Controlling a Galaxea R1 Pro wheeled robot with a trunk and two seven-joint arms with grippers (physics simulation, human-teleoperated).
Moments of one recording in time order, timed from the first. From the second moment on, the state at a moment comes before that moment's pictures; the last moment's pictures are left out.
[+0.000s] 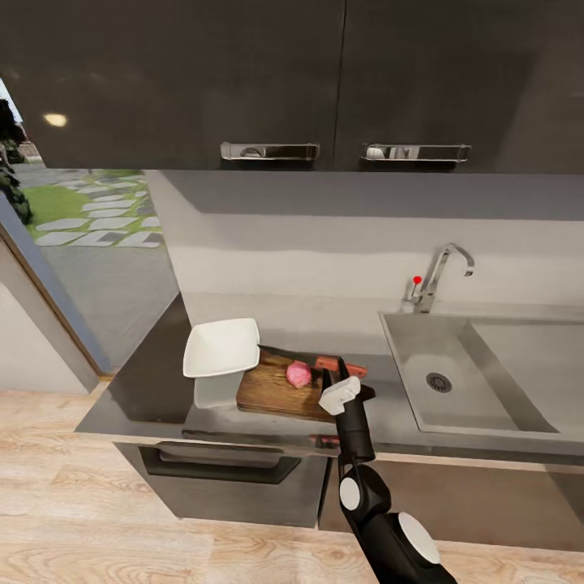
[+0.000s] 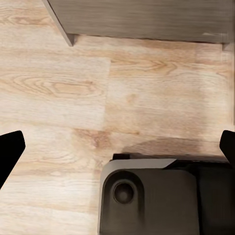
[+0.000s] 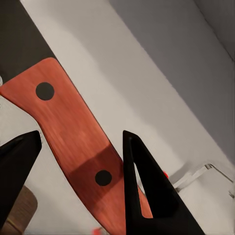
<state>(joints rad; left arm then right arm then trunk) 0.19 0.02 -0.15 -0.63 0.10 -0.41 0.16 -0.35 0.11 0.37 -1.25 0.95 0.02 -0.53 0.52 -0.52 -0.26</state>
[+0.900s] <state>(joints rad) 0.19 0.01 -0.16 -0.63 0.10 -0.41 0.17 -0.35 0.11 0.37 -1.24 0.96 0.02 -0.59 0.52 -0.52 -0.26</state>
